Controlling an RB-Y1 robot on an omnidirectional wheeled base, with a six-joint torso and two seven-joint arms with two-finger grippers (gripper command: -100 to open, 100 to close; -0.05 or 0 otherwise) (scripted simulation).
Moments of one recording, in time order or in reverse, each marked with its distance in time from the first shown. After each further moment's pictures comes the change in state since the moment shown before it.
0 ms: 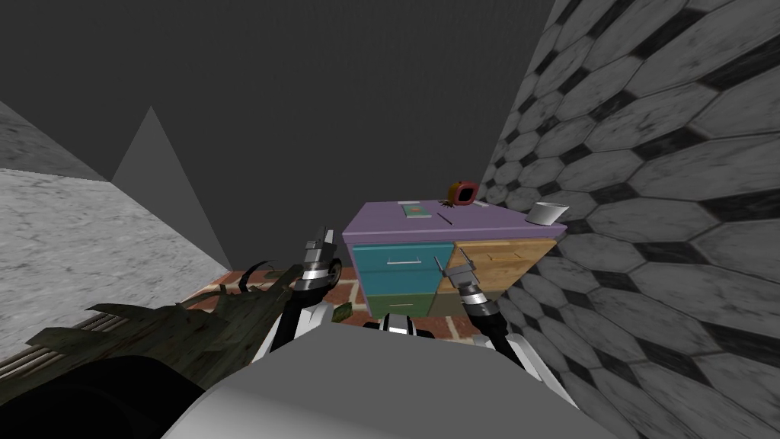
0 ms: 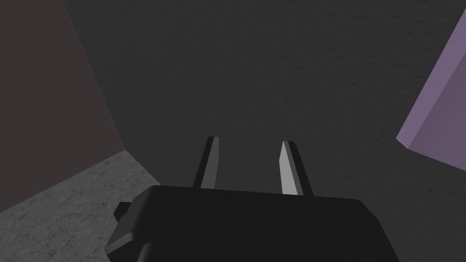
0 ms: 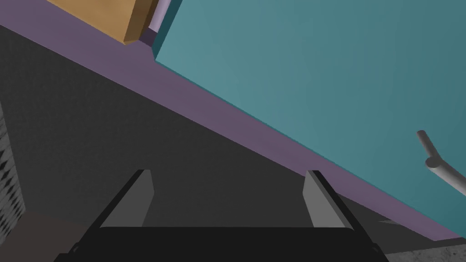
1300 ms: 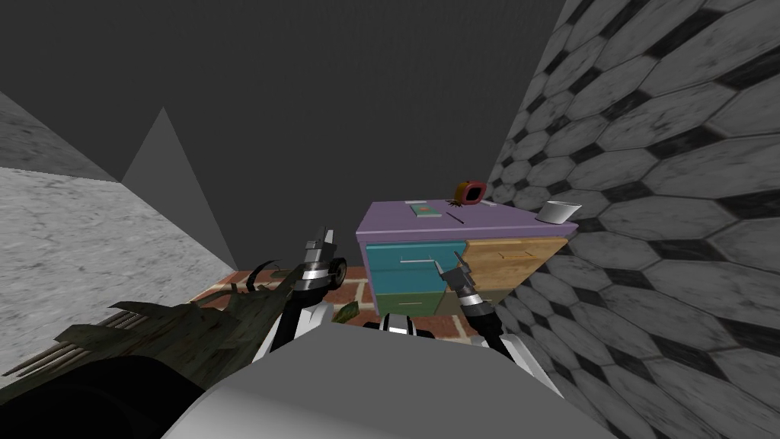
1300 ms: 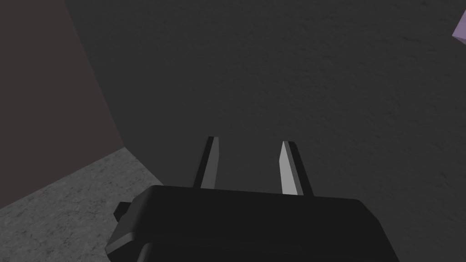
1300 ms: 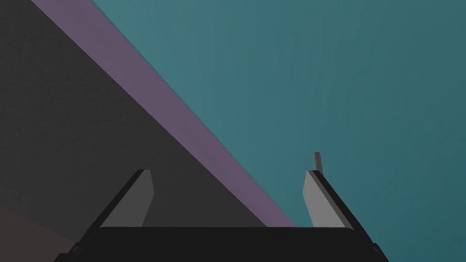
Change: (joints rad) left arm 0.000 0.000 0.000 0.000 0.000 0.000 0.000; right arm -0.015 0.012 -0.003 0.076 0.058 0.013 0.341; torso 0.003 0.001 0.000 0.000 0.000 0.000
